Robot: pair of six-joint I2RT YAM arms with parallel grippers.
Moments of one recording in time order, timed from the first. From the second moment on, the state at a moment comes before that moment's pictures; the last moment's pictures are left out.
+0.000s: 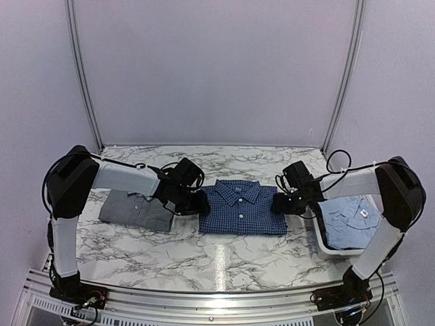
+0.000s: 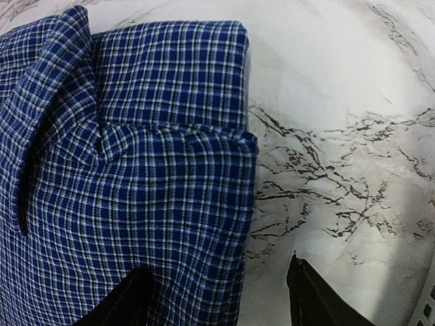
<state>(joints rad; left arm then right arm) -0.80 2.04 1.33 -0.27 0.10 -0.71 0.45 1.66 0.86 -0.25 0.06 0.43</state>
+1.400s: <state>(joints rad) -0.78 1.82 1.32 -0.34 -0.03 -0.70 0.64 1.54 1.00 -0.24 -0.03 0.55</state>
